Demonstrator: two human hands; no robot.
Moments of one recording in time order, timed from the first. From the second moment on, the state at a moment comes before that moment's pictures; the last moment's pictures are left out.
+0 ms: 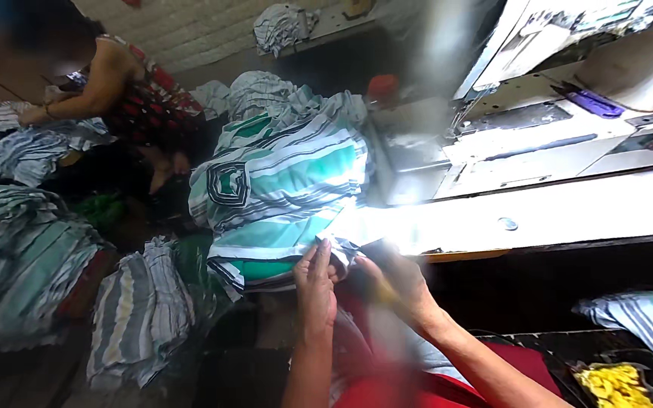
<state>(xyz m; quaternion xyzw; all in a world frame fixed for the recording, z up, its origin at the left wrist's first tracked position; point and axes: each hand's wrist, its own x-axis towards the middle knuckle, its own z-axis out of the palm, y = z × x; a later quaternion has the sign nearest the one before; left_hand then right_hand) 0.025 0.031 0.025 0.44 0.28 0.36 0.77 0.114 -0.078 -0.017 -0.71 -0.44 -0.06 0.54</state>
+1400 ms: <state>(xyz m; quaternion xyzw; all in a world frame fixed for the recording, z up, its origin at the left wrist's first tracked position) 0.031 0.016 0.019 0.42 0.27 0.38 0.78 0.116 -0.082 -0.024 -0.70 -0.44 -0.06 0.56</state>
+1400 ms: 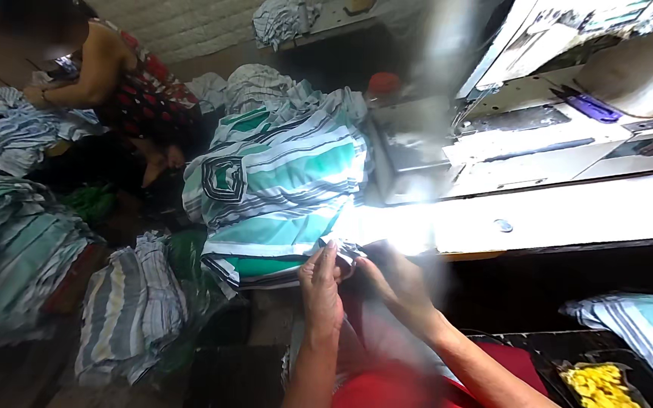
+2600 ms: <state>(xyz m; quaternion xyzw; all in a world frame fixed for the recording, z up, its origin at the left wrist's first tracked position) 0.032 0.022 0.032 0.37 0.30 0.36 0.80 0.113 -0.096 -0.026 -0.70 -0.45 -0.07 0.56</state>
